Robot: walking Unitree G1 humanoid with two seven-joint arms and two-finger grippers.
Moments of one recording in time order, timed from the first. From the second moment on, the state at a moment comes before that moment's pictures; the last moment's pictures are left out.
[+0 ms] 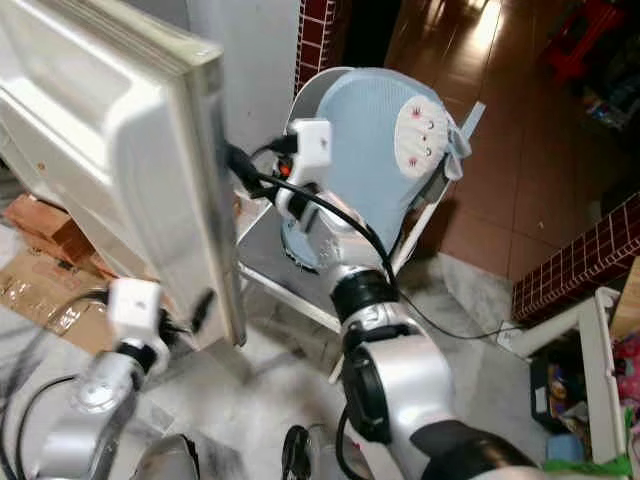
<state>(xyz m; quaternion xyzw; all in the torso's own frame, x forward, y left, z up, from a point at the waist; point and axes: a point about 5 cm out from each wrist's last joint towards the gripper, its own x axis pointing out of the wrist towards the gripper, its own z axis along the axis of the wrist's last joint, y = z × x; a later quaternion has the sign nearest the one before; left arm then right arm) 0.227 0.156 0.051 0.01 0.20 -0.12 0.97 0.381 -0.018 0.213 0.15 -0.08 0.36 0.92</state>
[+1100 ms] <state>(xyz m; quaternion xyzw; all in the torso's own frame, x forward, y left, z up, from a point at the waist) 0.207 0.157 0.046 0.02 0.33 -0.13 0.94 0.269 -0.063 0.227 0.15 0.02 0.74 0.66</state>
